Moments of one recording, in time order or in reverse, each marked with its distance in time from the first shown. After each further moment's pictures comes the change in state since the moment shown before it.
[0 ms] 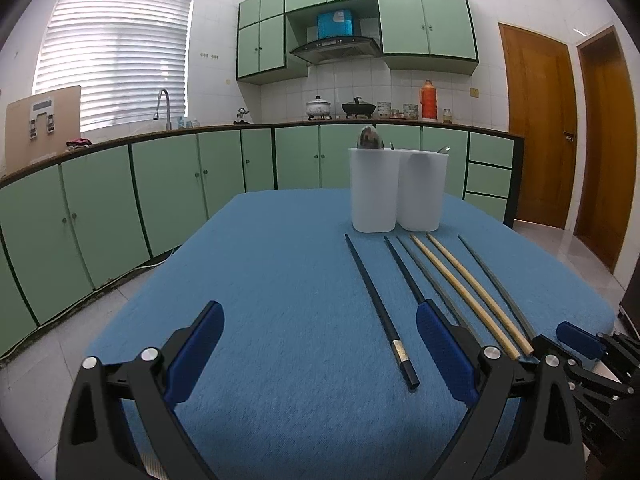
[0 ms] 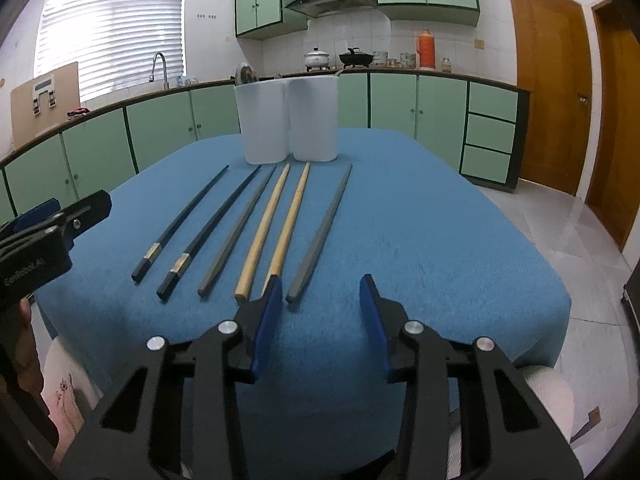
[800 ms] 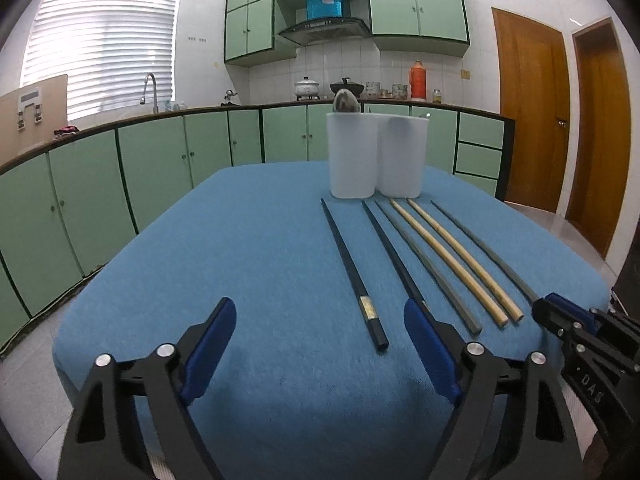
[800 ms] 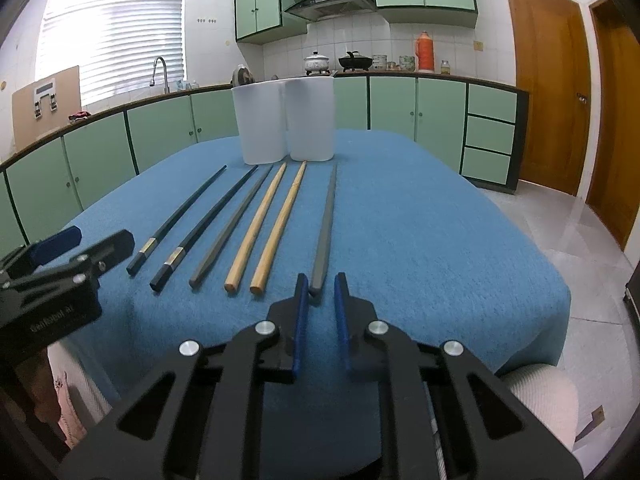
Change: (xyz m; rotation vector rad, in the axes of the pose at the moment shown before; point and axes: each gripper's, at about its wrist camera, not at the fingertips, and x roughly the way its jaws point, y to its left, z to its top) left arm 0.011 -0.021 -0.024 0.017 0.073 -0.033; right arm -0.003 -0.006 -0.007 0.009 -0.022 0.017
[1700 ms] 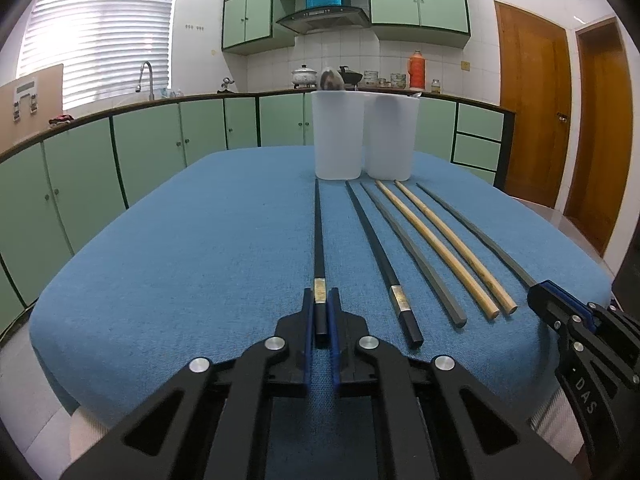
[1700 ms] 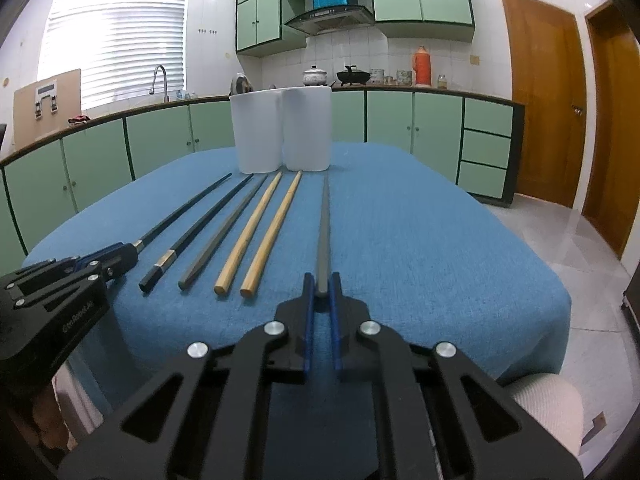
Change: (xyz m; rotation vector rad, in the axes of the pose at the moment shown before) left arm 0.011 -0.015 -0.007 -0.020 0.040 -0.018; right arm 0.002 0.004 -0.005 -0.016 -0.052 -0.020
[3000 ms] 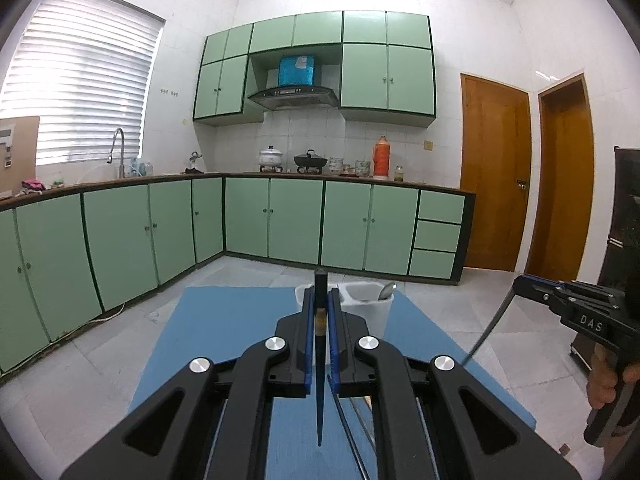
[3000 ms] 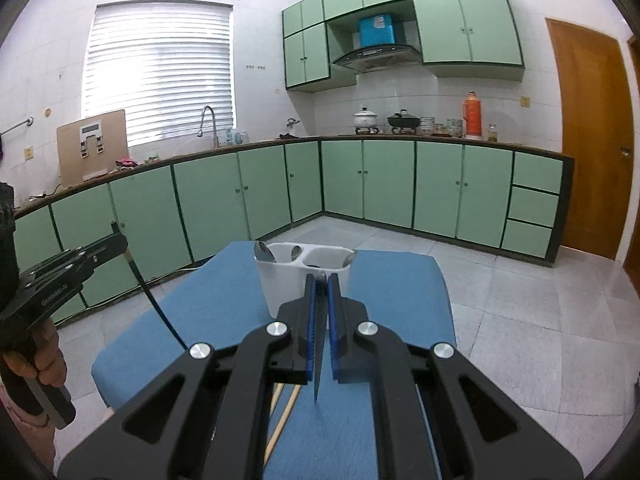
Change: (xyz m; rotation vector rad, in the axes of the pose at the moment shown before) left arm -0.067 0.043 0.189 0.010 -0.268 -0.166; right arm -0.034 -0.047 0.234 -0.067 -0.087 0.220
